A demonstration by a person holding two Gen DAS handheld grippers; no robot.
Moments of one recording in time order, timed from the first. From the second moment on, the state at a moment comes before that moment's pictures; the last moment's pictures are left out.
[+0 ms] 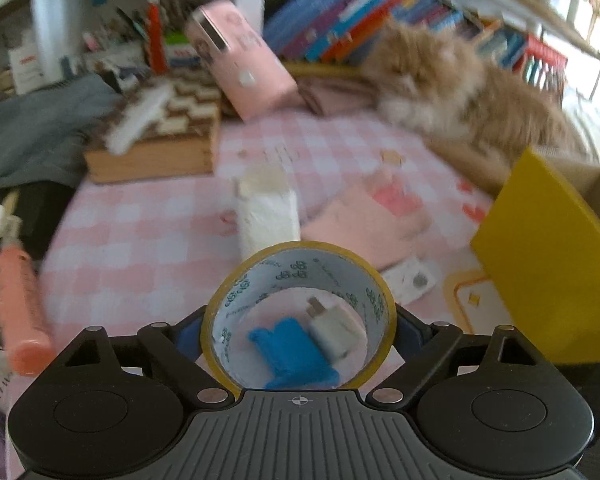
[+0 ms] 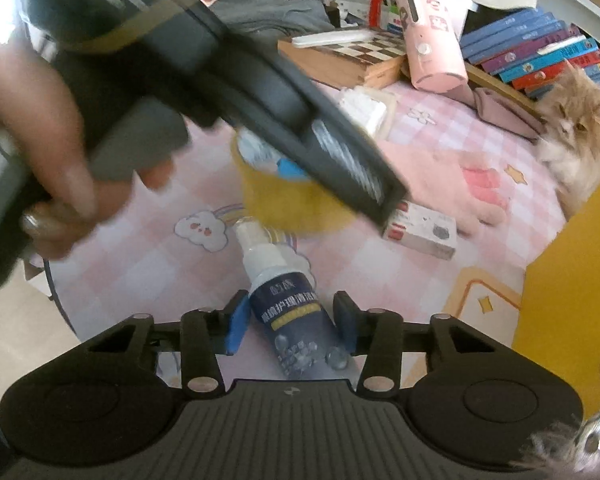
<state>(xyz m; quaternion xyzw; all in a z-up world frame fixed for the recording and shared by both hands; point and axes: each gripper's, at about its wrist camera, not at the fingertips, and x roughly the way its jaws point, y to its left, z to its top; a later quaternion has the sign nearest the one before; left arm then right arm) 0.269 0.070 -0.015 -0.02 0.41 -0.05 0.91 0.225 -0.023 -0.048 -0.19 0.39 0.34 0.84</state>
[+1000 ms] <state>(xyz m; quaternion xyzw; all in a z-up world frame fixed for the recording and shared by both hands) 0.190 0.109 0.025 -0.08 0.35 0.01 0.93 0.200 -0.056 -0.028 -0.09 0.41 0.25 0.87</state>
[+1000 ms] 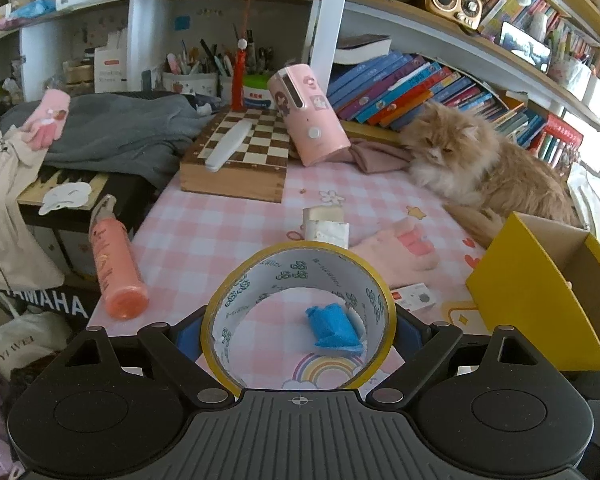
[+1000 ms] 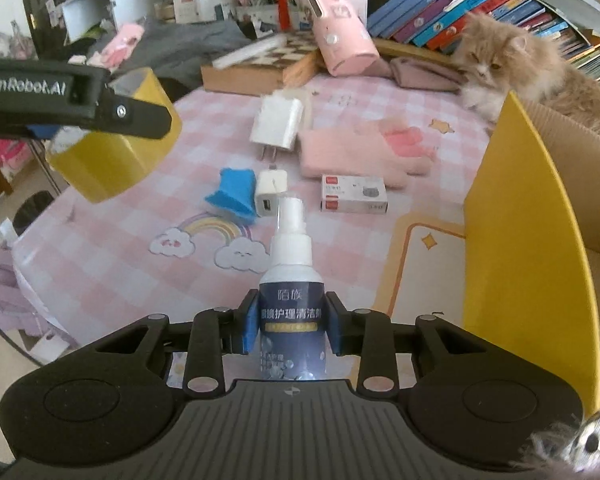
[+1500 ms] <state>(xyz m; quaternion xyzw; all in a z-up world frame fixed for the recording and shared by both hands) 0.135 0.110 0.040 -0.10 0.32 0.00 0.94 0.167 -0.068 0.018 -0.04 0.35 0.24 0.90</state>
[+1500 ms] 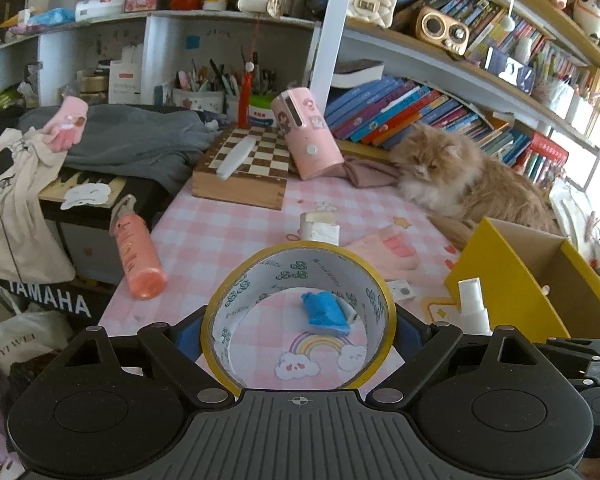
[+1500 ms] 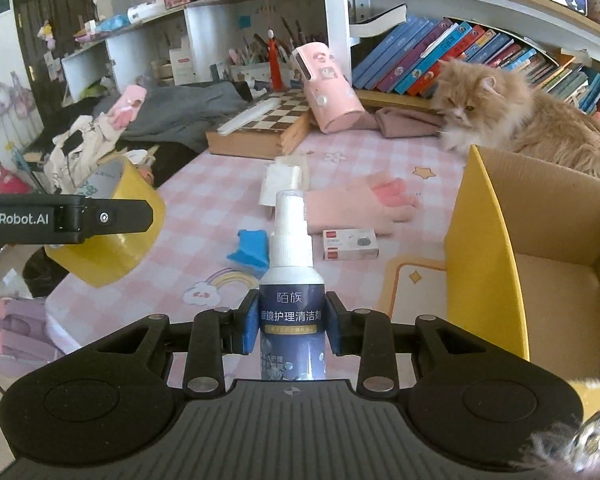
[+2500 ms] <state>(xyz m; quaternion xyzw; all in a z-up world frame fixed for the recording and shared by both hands) 0.026 0.051 0.026 -0.08 0.37 -0.13 0.92 0.004 -0.137 0.012 0.03 0.38 0.16 0.91</state>
